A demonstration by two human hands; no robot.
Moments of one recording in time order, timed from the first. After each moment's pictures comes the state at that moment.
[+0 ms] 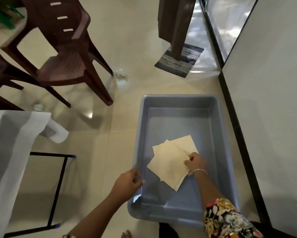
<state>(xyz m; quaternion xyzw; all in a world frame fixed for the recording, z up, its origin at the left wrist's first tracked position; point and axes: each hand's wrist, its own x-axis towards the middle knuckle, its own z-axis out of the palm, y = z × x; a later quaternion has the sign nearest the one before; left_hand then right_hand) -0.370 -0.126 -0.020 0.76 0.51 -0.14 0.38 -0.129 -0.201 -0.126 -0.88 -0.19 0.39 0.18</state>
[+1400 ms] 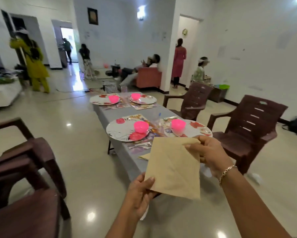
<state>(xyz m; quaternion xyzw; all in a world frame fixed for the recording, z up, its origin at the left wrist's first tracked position) -0.852 -0.392 0.190 0.11 0.37 0.72 0.58 -0.704 -0.283 0.310 -0.40 -0.64 0.56 0.35</state>
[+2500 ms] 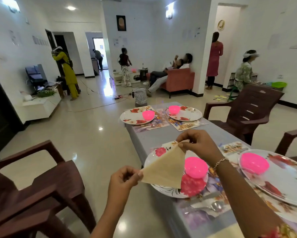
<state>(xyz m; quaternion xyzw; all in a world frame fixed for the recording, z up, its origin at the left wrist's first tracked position) -1.215 -0.241 0.217 0.31 0.64 0.68 0.19 -1.066 -0.050 0.302 -0.23 -0.82 0.43 0.30</state>
